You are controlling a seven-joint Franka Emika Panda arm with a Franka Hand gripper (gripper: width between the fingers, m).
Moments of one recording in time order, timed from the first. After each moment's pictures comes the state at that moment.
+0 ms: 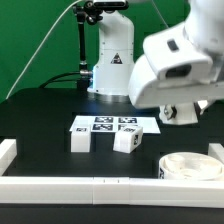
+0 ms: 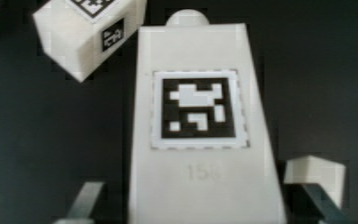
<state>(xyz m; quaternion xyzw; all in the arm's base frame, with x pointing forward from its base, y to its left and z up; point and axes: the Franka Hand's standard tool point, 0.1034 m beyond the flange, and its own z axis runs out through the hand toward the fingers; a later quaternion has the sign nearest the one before) 0.564 0.078 0.096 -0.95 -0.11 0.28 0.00</state>
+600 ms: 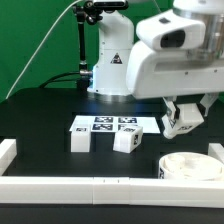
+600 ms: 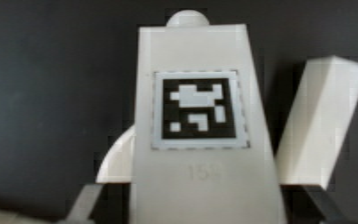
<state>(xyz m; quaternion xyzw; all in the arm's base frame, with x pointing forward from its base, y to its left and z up) 0.599 0.074 0.113 -0.99 -0.12 0.08 0.01</state>
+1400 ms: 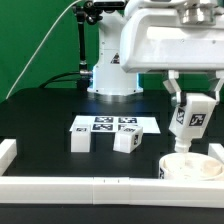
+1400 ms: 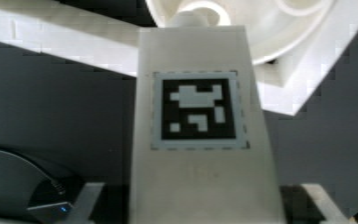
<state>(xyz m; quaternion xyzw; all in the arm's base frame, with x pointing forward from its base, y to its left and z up) 0.640 0.067 0.127 -0.97 -0.12 -0.19 0.00</state>
